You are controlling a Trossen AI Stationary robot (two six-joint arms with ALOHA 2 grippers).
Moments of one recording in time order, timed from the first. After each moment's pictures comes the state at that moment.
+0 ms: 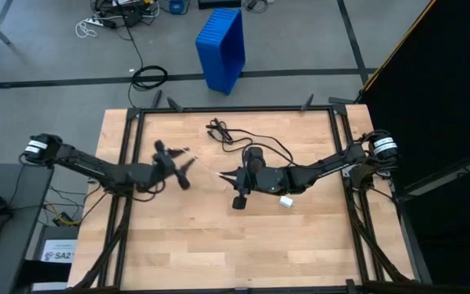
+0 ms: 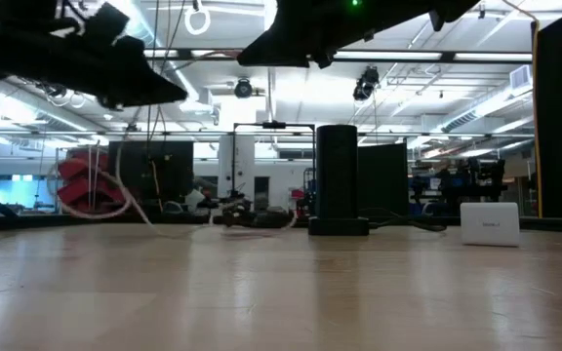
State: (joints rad) left arm -0.21 0.86 0.18 0.69 -0.92 0.12; right arm 0.21 1.73 1.05 0.44 0.50 -0.16
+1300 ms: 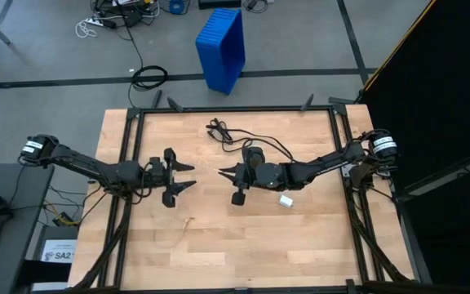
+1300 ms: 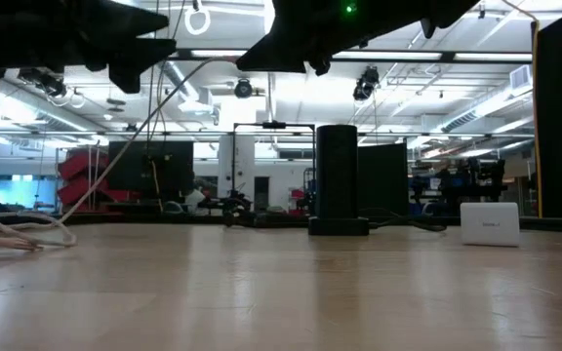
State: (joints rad) left arm -0.24 0.82 0.15 0.83 -0.30 -0.01; right arm 0.16 1.73 1.05 0.45 0.45 -0.12
